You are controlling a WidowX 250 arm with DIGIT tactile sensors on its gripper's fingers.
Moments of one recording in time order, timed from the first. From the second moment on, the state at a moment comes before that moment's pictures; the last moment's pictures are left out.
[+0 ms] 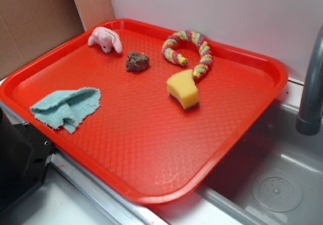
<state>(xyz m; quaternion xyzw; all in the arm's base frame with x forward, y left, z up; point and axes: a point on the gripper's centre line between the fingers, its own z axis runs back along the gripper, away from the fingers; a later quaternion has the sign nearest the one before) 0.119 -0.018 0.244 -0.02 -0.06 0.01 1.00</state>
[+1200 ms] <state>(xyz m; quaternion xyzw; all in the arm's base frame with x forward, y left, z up) 0.201 0.063 0.197 -0.01 -0.15 0.41 0.90</state>
